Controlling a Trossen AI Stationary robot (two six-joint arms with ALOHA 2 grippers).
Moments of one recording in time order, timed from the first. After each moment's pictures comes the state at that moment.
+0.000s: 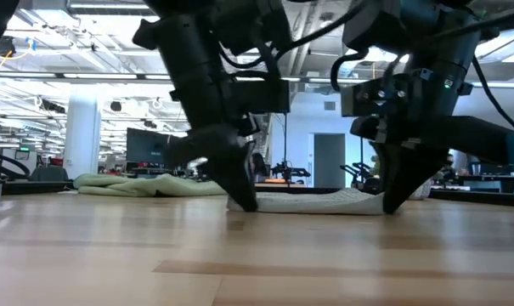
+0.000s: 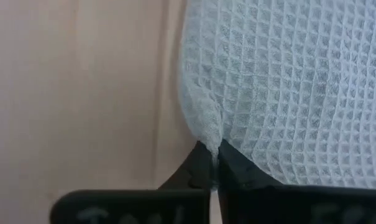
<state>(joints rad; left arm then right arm) -0.22 2.02 1.29 -0.43 -0.31 0.00 0.33 1.76 0.95 -0.56 0.24 0.13</state>
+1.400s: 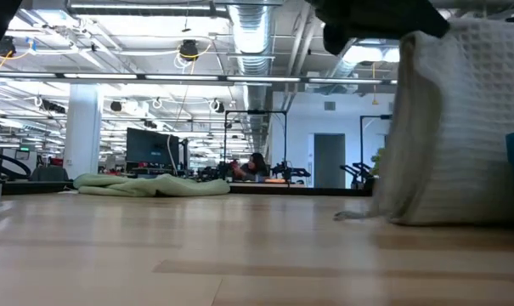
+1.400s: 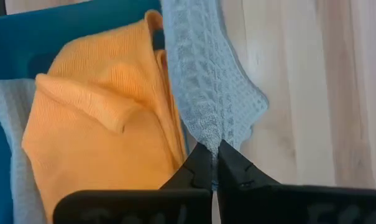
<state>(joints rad) -0.27 2.09 1.69 -0.13 -0.11 0.06 0.94 1.23 0.97 -1.12 0.23 1.00</state>
